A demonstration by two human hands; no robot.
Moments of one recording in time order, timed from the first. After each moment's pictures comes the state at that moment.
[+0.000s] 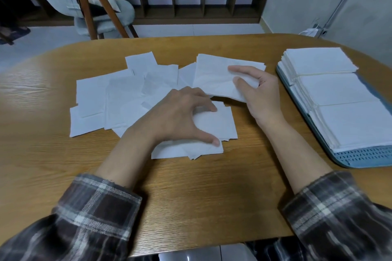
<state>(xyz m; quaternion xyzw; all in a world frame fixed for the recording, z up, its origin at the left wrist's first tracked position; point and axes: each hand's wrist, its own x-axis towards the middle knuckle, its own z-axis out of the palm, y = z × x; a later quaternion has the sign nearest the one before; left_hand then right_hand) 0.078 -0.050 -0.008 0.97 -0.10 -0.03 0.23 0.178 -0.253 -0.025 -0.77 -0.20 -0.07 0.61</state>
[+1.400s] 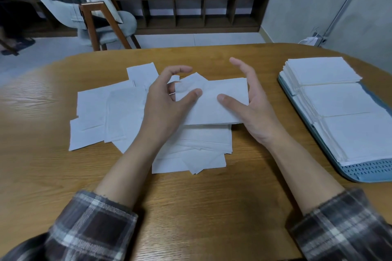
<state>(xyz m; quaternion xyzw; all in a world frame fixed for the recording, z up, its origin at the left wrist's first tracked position) 0.085 -0.052 -0.001 0.76 0.06 0.23 0.61 0.169 -0.247 -0.021 -0.71 -0.28 0.07 0.64</state>
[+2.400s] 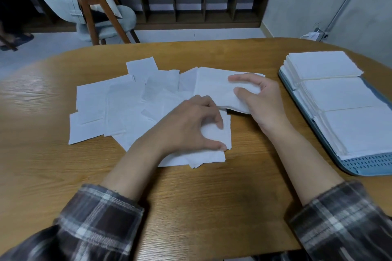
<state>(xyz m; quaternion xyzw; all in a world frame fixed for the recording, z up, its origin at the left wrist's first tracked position) 0.082 -0.062 -0.022 0.94 -0.15 0.02 0.29 0.182 -0.254 -0.027 -0.77 -0.17 -0.01 0.62</state>
